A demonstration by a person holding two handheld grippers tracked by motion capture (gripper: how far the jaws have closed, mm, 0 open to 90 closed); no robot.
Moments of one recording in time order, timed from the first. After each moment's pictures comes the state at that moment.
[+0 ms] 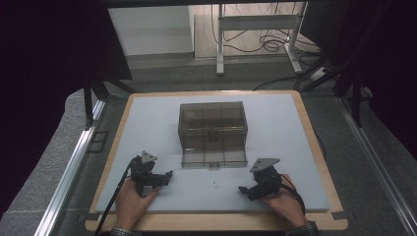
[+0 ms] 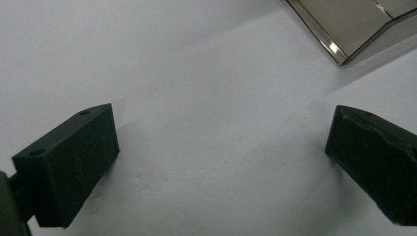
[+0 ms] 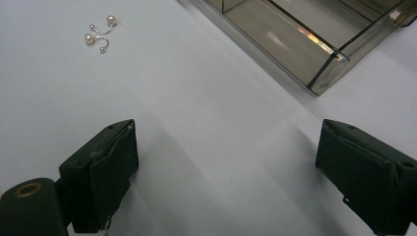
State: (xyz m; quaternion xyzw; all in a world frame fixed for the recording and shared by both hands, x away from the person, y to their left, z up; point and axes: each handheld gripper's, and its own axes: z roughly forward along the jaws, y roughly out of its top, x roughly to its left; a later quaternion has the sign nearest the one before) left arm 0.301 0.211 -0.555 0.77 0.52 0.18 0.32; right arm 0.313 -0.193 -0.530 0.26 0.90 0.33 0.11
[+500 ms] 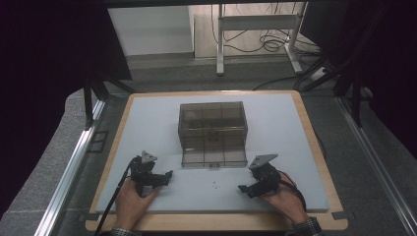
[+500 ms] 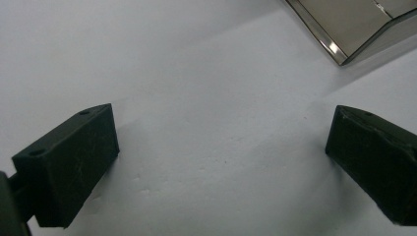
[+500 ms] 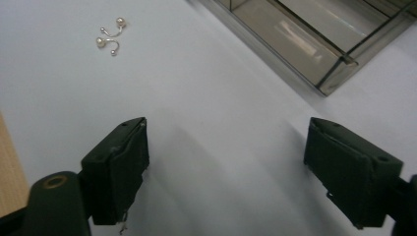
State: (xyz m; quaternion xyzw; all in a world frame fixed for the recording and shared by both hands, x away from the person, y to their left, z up) left arm 0.301 0.211 -0.555 0.77 0.52 0.18 0.32; right arm 0.318 -0.188 -0.521 0.27 0.91 0.31 0.08
